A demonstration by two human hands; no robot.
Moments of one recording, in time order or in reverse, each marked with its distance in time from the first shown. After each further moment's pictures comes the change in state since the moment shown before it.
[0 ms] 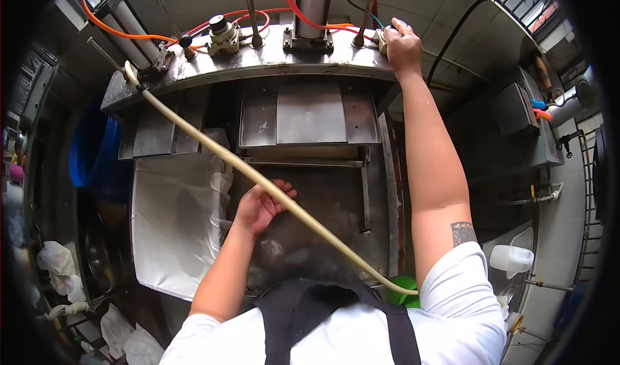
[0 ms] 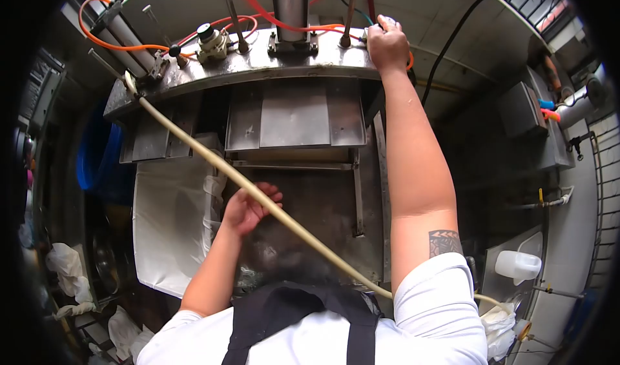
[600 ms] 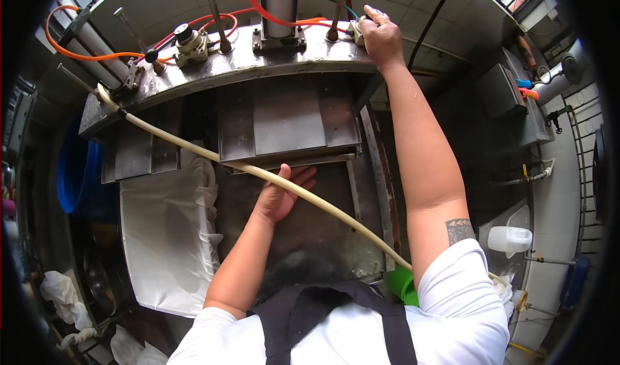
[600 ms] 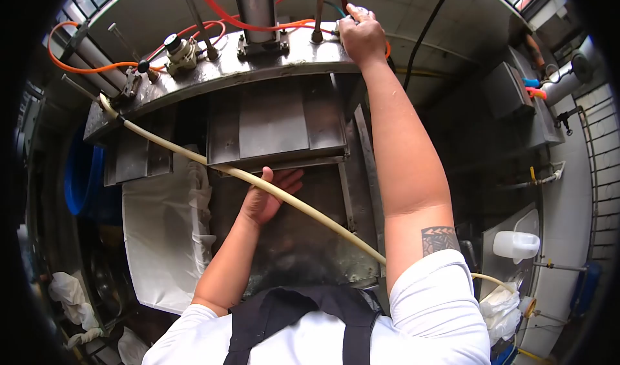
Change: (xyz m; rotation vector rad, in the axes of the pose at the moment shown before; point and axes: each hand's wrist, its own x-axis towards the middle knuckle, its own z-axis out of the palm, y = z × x) left_hand 0.084 -0.039 0.052 -0.007 -0.143 0.012; right_hand 0.008 0.013 -0.008 0.017 0.000 -0.103
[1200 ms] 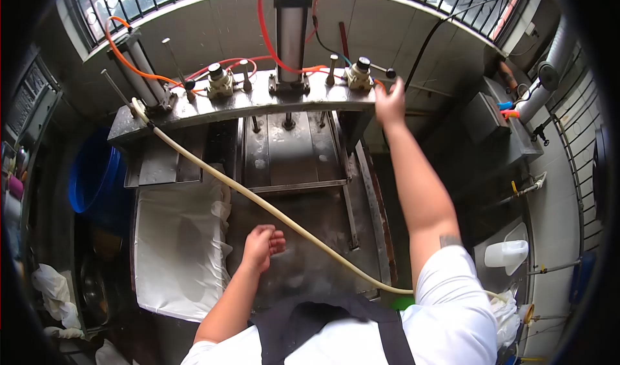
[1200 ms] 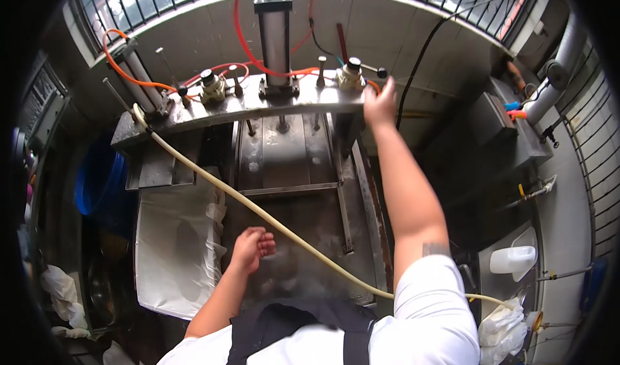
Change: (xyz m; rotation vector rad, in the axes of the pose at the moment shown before) left_hand -0.130 0.002 -0.007 0.410 0.574 -0.048; right_hand -0.056 0.019 -0.055 -0.124 0.146 0.200
